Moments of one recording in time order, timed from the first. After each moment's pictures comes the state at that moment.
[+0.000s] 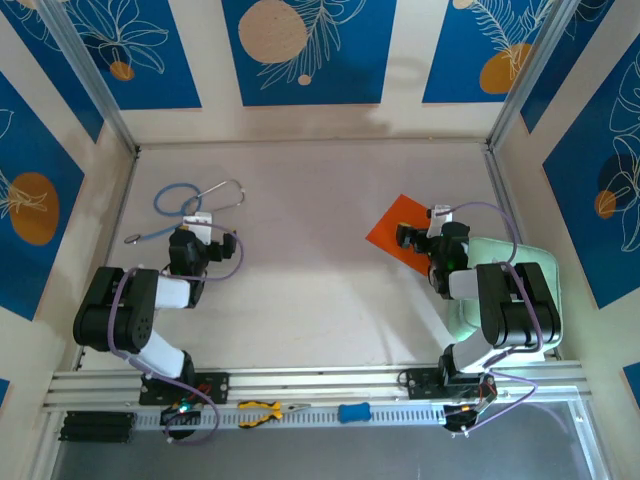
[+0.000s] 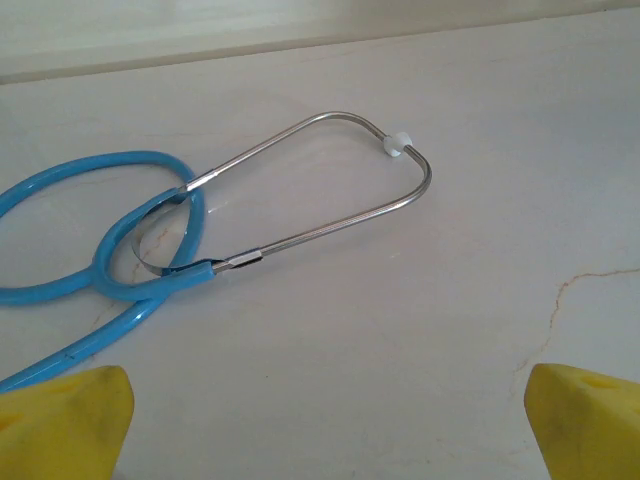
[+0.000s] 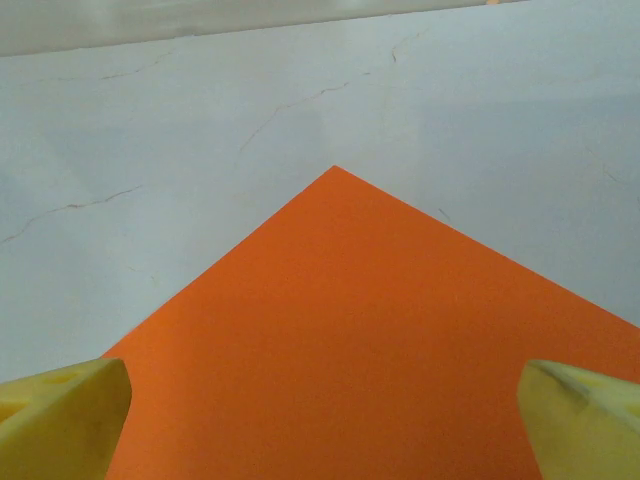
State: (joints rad) left arm -0.07 1.56 0.37 0.83 0.00 0.06; right arm 0.01 1.54 0.39 0.73 -0.13 0.09
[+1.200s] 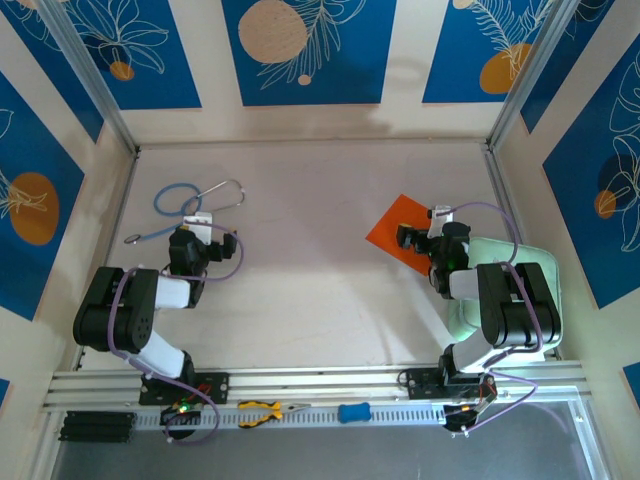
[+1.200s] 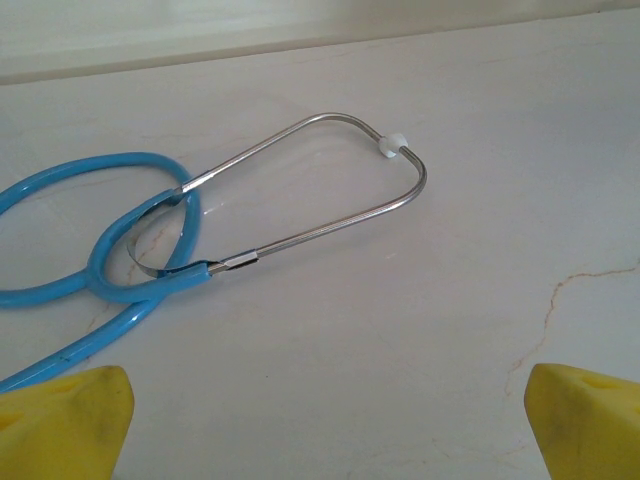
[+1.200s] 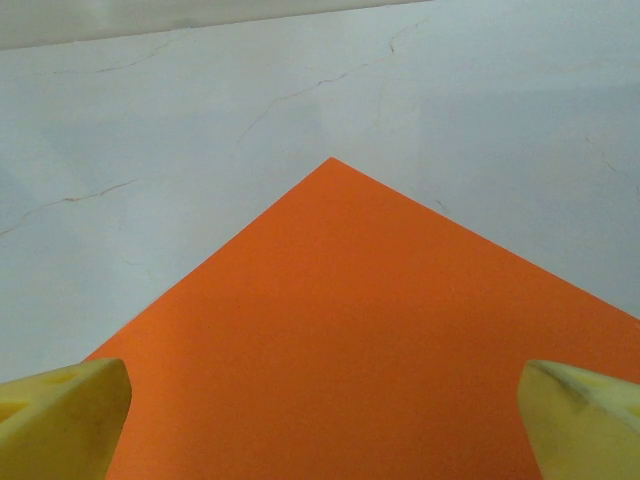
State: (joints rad) left arm -0.07 1.56 0.37 0.84 0.01 0.06; right arm 0.01 1.54 0.39 0.71 -0.13 0.08
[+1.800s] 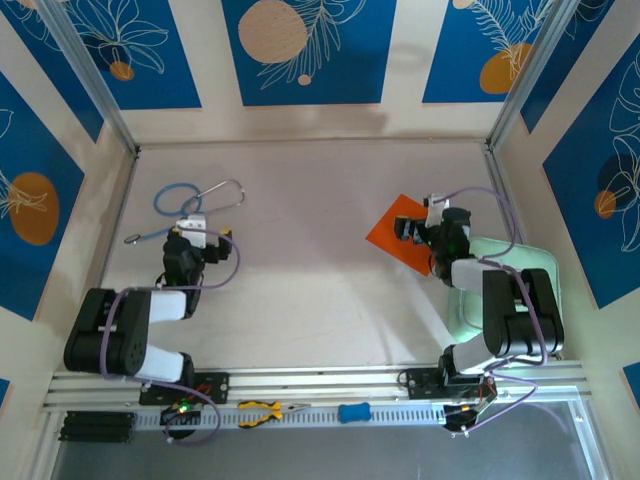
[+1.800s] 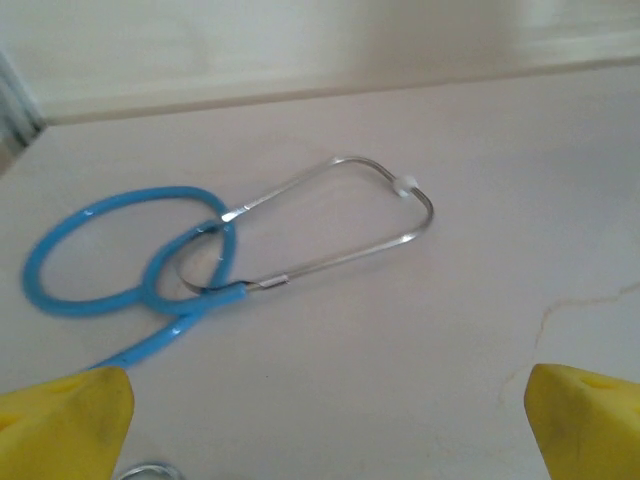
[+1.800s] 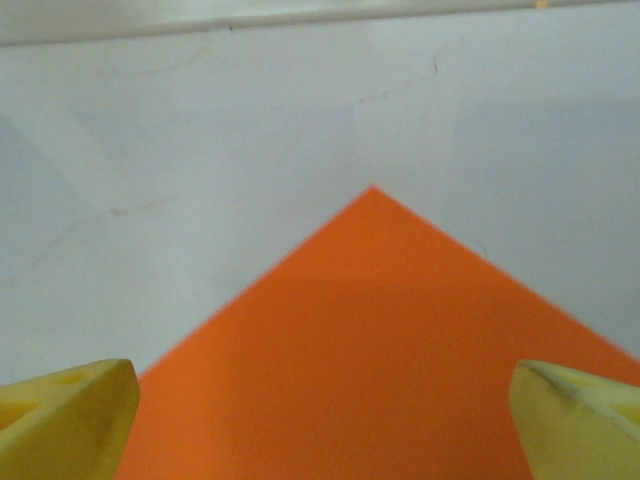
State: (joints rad) left arm -0.07 1.38 0.30 0.81 -0.05 0.04; right arm 0.02 1.47 0.56 0.44 -0.20 0.06
